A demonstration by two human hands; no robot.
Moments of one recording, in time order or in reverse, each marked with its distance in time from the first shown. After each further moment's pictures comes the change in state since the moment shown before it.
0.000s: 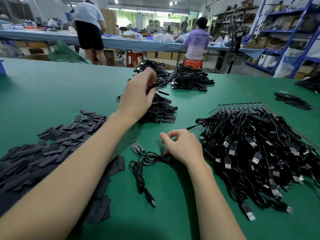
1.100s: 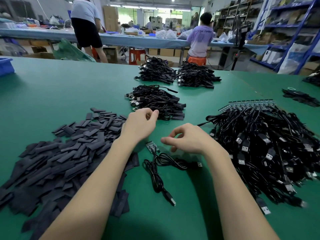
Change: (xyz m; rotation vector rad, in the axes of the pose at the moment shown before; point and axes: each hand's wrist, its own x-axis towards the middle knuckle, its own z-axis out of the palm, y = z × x) left_hand -0.071 -0.017 -0.006 0.013 -0.333 -0.598; right_hand -0.004 -0.033 -0.024 -0.133 -0.343 -0.049
